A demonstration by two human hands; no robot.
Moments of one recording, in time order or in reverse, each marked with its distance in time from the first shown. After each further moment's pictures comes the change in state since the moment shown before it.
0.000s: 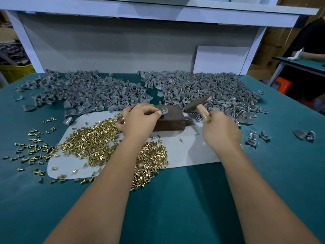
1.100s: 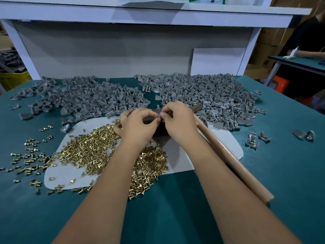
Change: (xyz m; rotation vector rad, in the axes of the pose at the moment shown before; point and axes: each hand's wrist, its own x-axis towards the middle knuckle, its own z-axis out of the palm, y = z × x) left_hand -0.001 -0.003 -0.006 0.055 -0.036 0.160; right_hand 0.011 -0.074 0.035 0.469 -0.012 -0.336
